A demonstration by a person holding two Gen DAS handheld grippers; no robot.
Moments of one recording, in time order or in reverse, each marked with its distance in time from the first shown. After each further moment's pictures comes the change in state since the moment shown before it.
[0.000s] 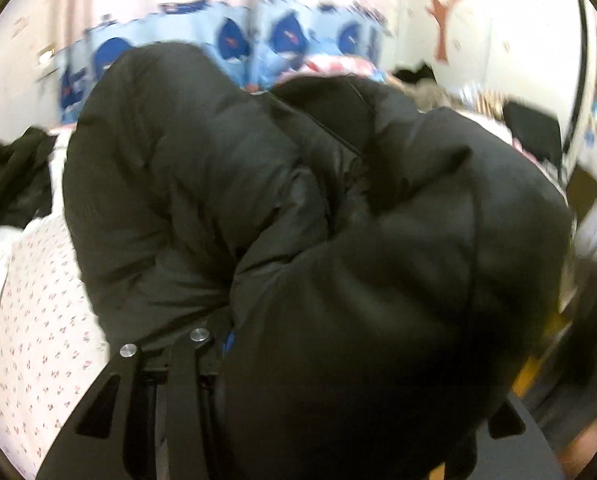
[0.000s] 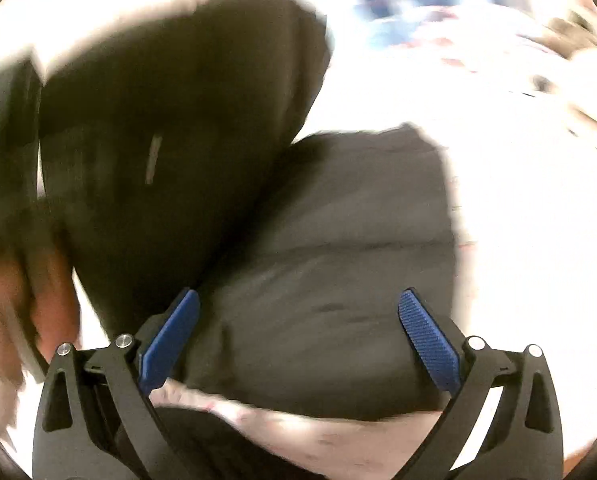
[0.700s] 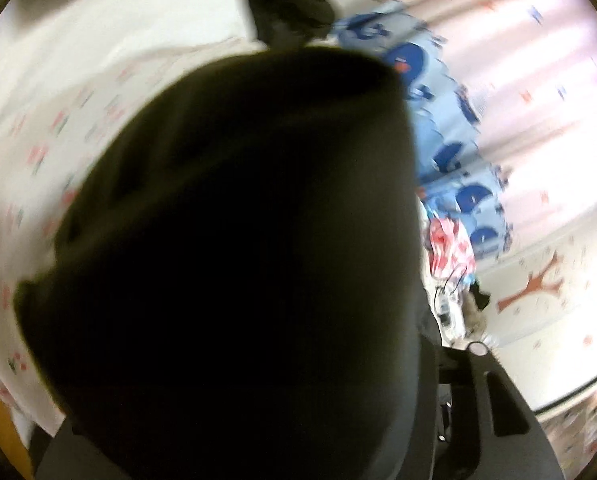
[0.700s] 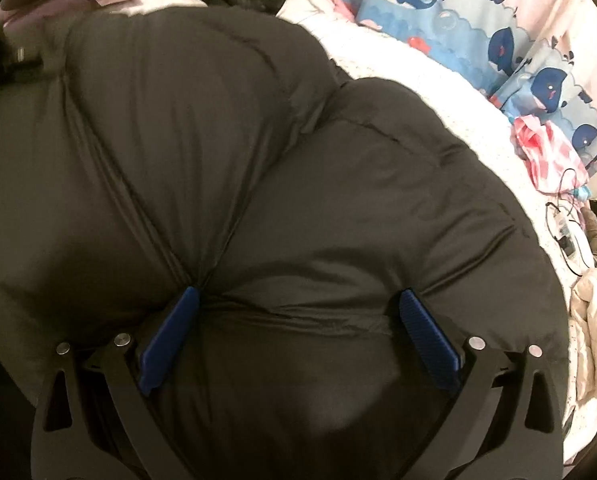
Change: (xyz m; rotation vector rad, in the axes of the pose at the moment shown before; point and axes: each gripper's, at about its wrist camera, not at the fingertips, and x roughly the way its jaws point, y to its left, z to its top) left arm -0.089 0.307 -0.175 -1.054 -0.194 -0.060; right arm 0.197 0.228 -0.086 -0.737 0.364 -0.273
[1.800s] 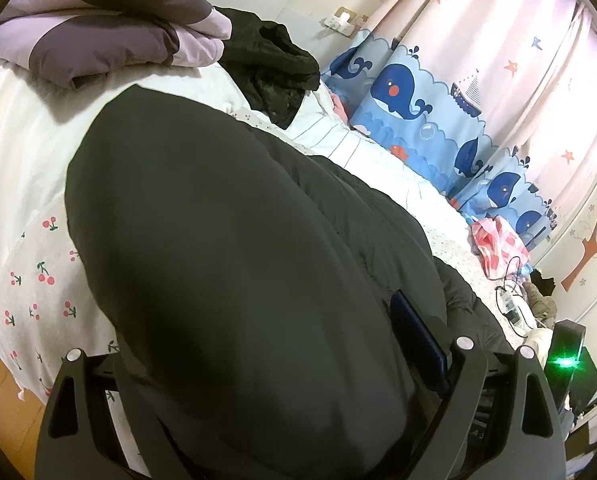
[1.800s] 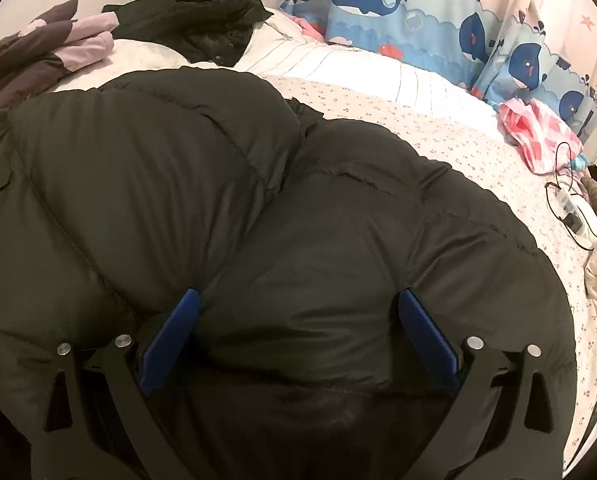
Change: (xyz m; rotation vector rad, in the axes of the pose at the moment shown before) left arm -0.019 -0.008 -0.051 0.195 -0.228 0.214; right arm -0.013 -0.024 0.020 0.147 -0.098 0.015
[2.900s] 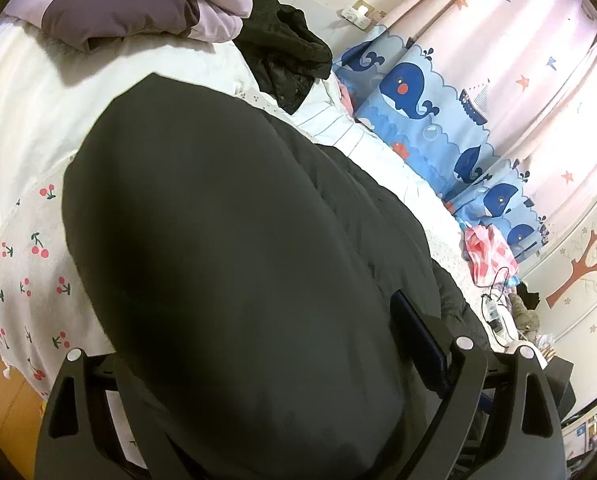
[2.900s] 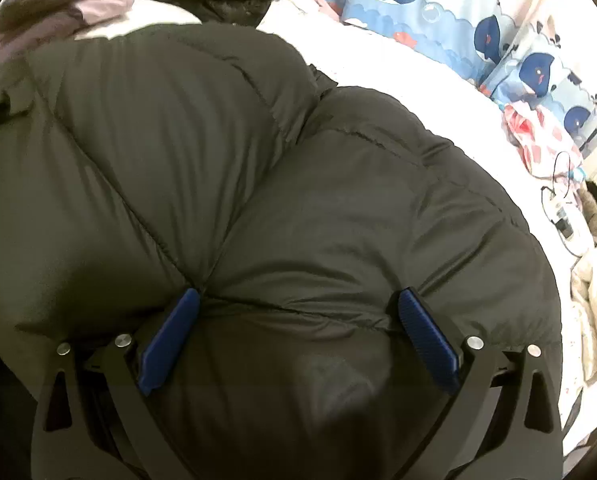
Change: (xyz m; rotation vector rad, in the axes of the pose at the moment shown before) left arm 0.003 0.016 -0.002 -0.109 0.055 -0.044; right arm -0.009 0.007 -0.022 -0.057 0.082 -0.009
